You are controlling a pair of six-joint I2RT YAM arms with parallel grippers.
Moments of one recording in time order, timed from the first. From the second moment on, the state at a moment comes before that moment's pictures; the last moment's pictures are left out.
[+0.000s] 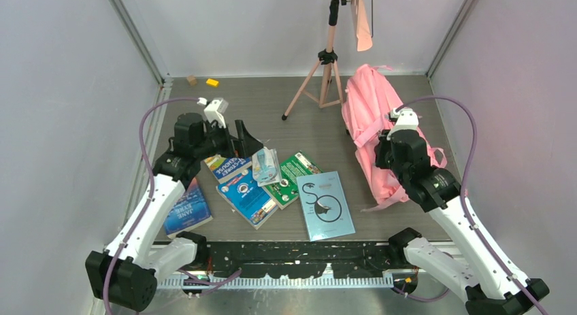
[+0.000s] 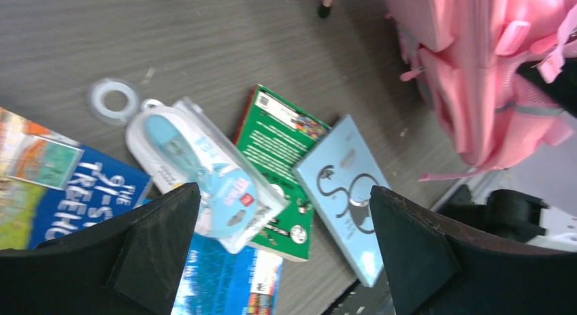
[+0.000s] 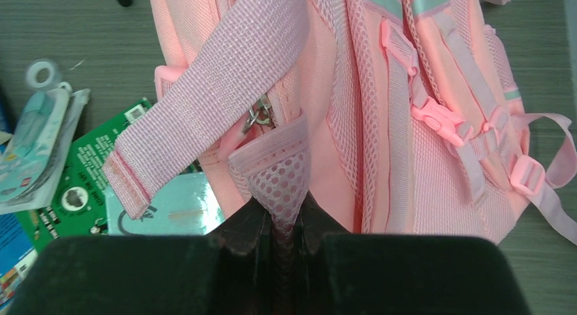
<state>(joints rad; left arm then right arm) -0.25 1.01 0.95 -0.39 0.47 -0.33 0.46 0.79 0.94 -0.67 0.38 0.28</state>
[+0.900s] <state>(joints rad) -0.50 1.28 0.79 0.22 0.51 -0.89 0.53 0.81 0.87 -0.52 0.02 0.32</state>
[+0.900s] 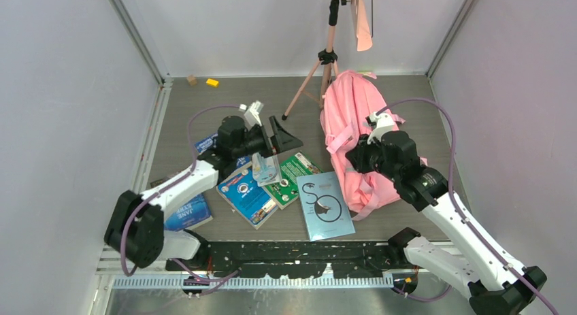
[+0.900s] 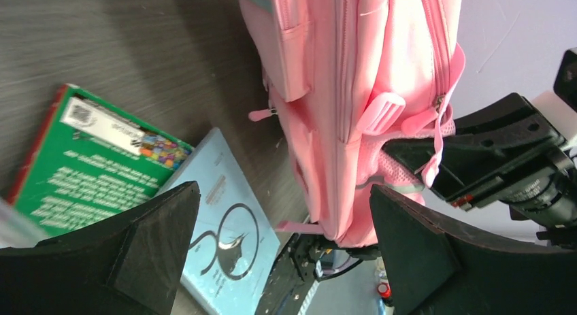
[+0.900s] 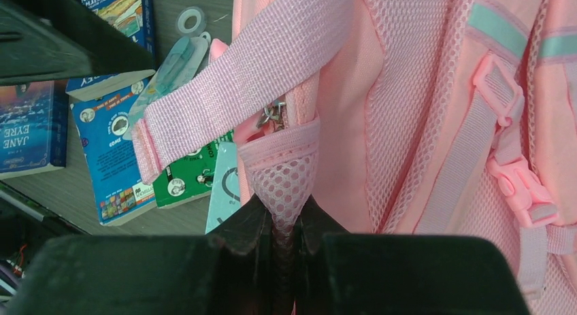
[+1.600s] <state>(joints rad) -0.61 1.76 1.10 0.54 0.49 -1.05 0.61 0.88 0.85 -0.50 -0.01 0.31</state>
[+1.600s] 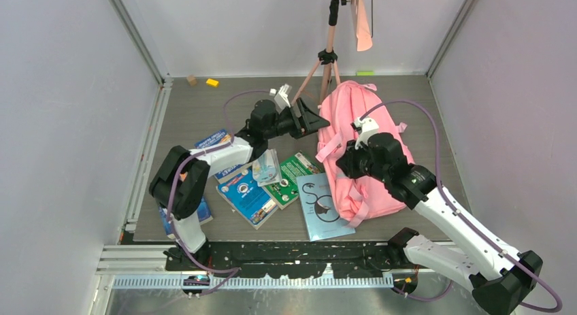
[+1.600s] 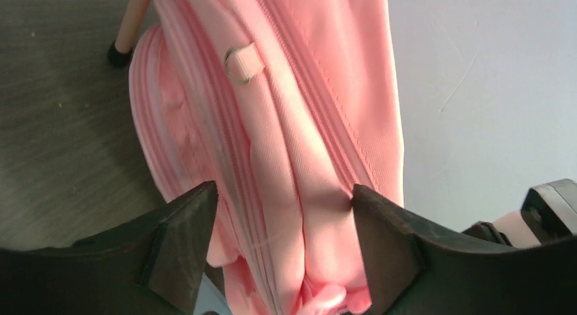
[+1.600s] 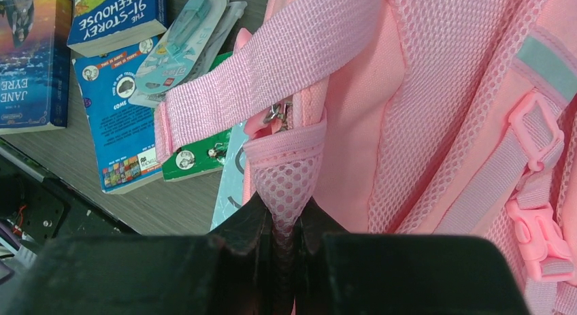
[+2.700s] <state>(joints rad) -0.79 1.38 0.77 0.45 0.10 -0.65 0.68 0.95 1.04 -0.71 0.17 0.46</state>
